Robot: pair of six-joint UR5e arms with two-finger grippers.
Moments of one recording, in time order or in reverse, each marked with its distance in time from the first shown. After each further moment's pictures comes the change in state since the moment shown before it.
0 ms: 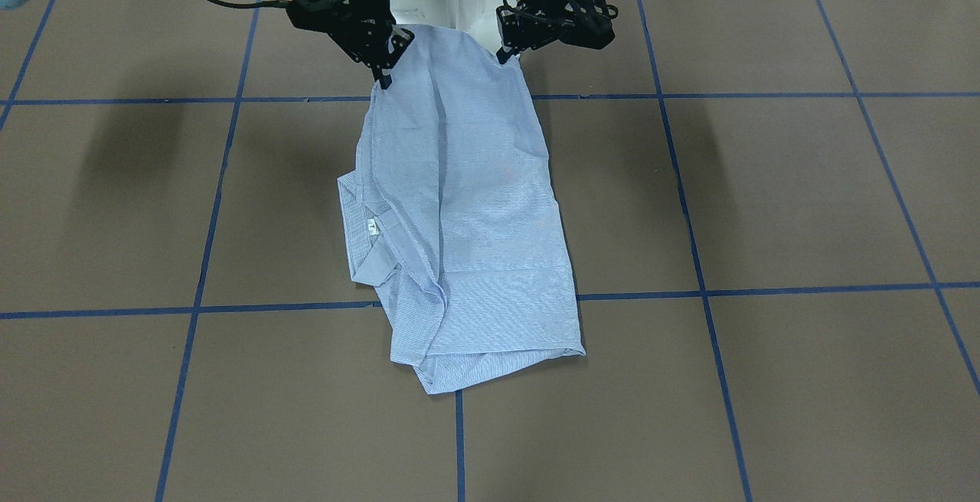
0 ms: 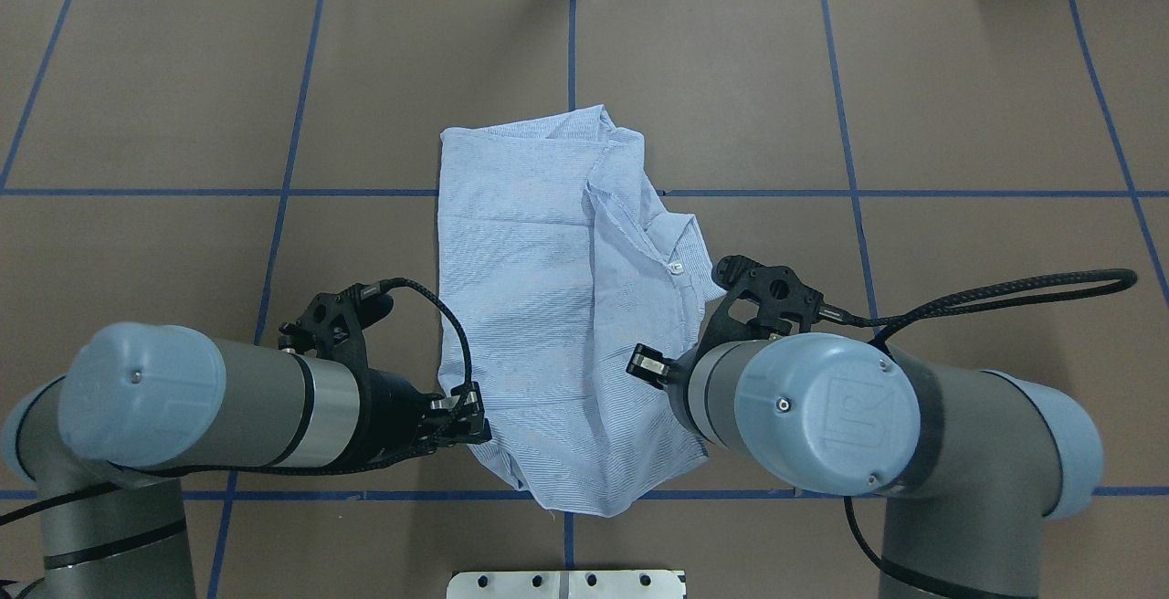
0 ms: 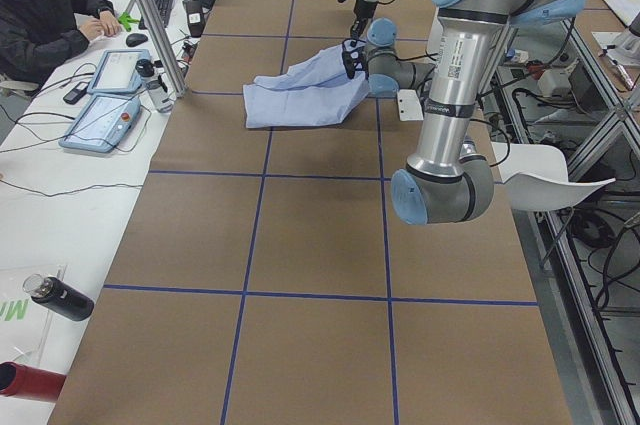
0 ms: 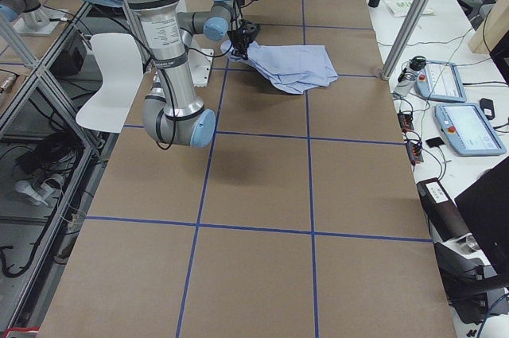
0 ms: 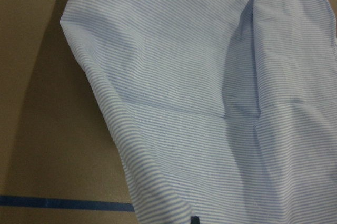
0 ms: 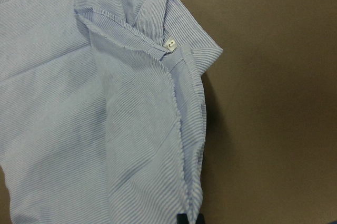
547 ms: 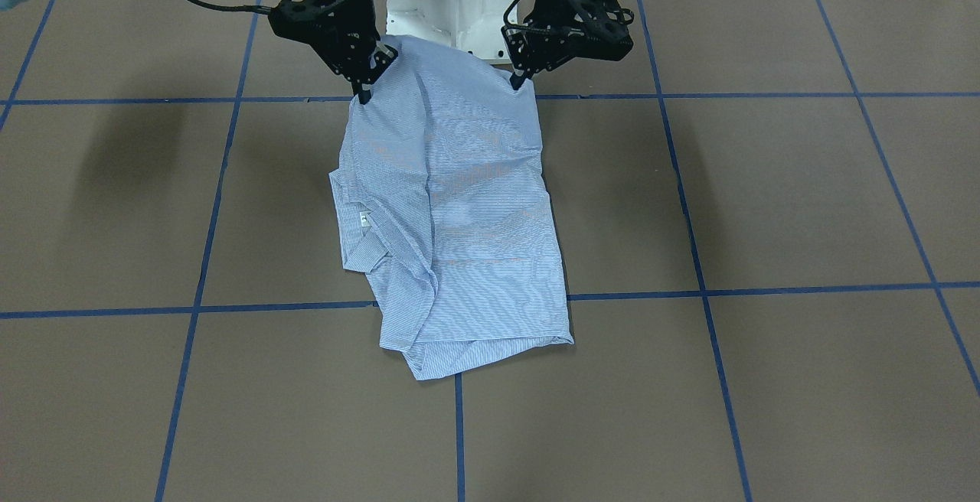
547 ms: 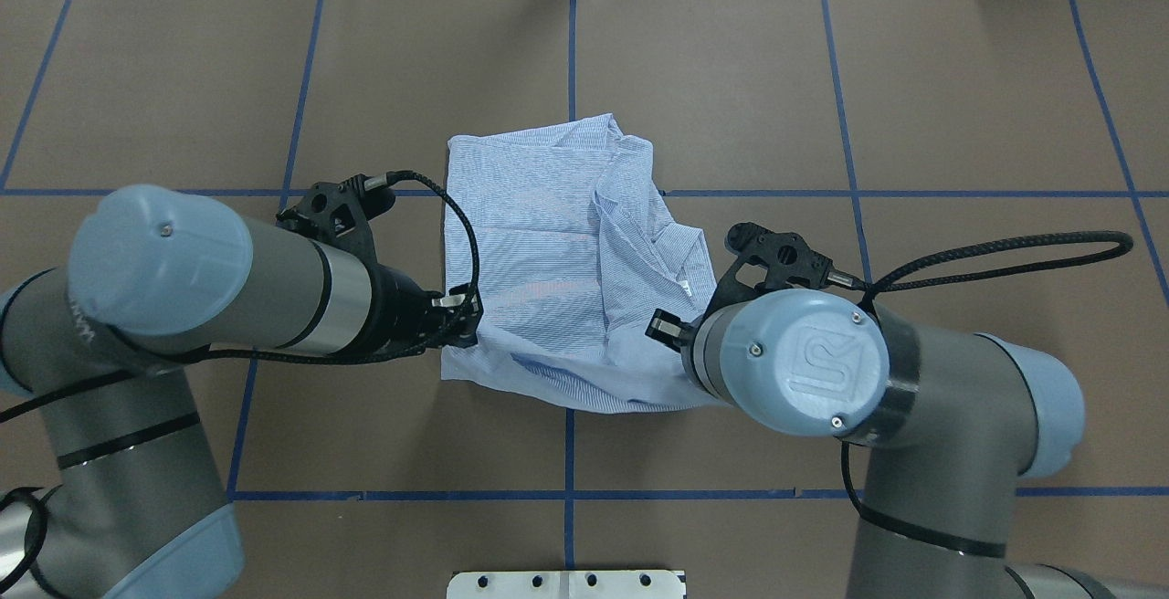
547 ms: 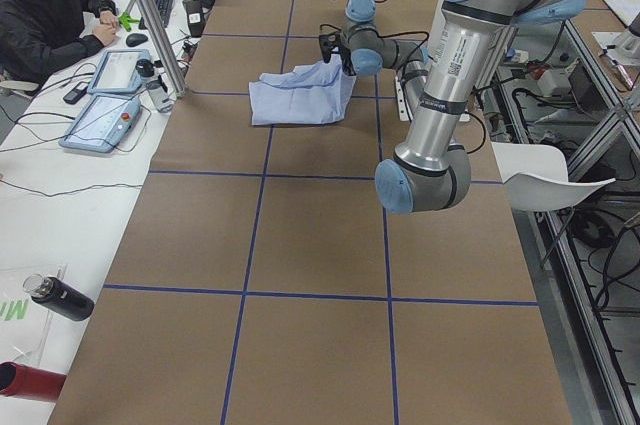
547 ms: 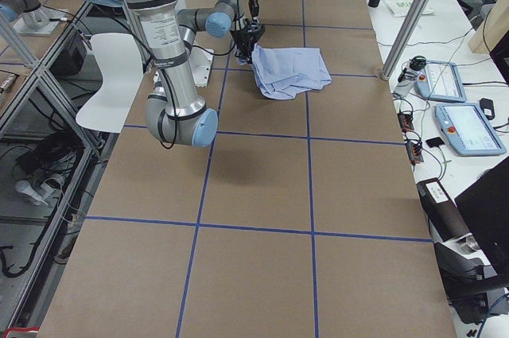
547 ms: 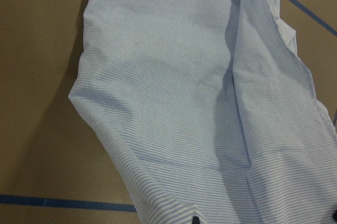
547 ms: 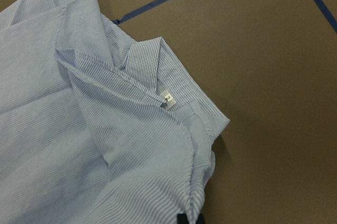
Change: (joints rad) left arm -0.163 -0.139 0.056 0.240 -0.040 0.169; right arm 0.078 0.033 -0.101 -0.039 -0.006 -0.033
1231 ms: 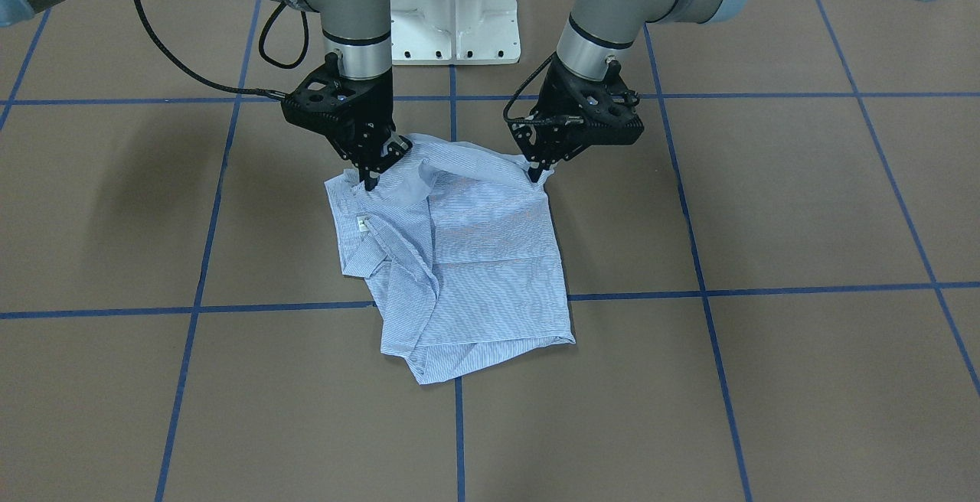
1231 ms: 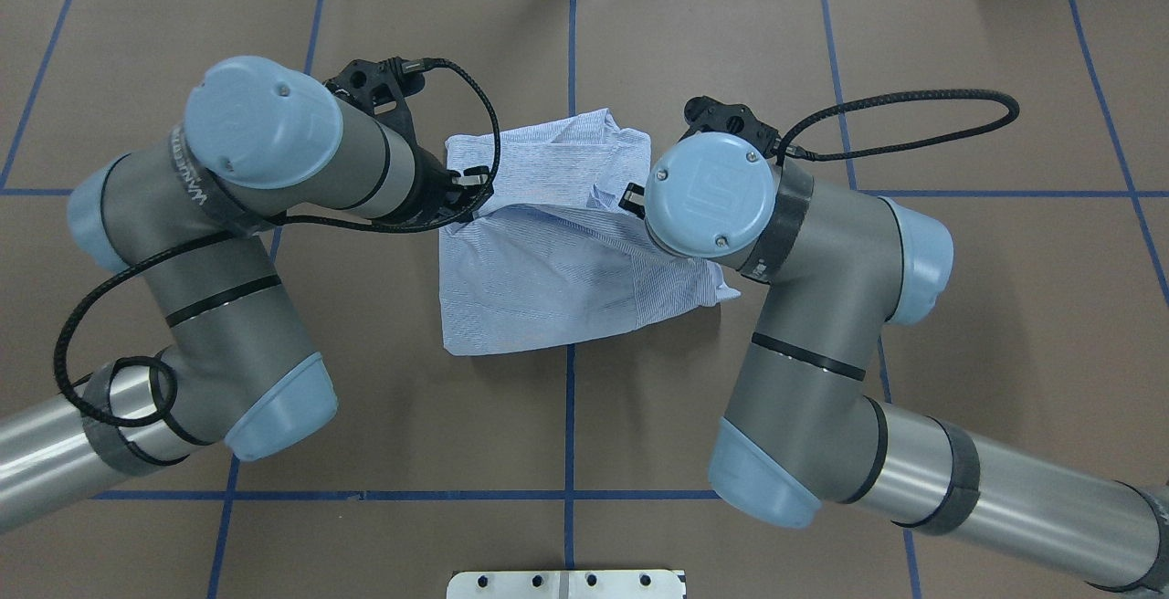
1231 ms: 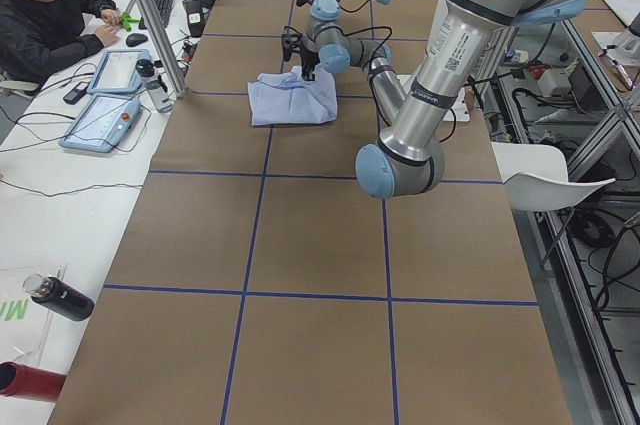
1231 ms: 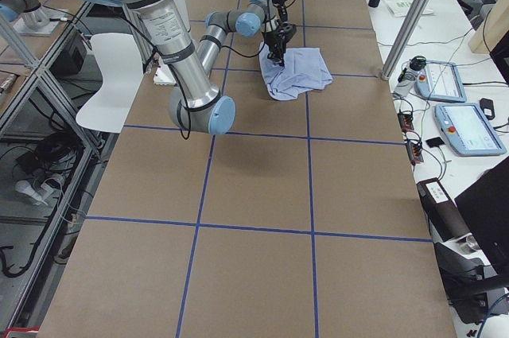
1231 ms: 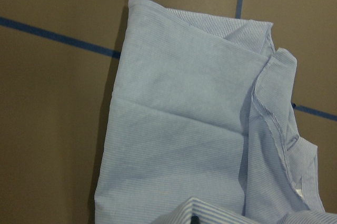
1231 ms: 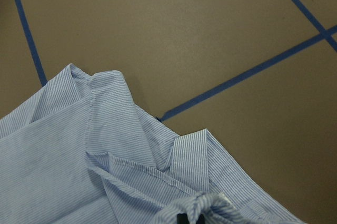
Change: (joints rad) left arm -0.128 -0.151 0.246 0.019 0.066 0.197; right arm 0.170 0.170 -0.279 0.075 0.003 -0.098
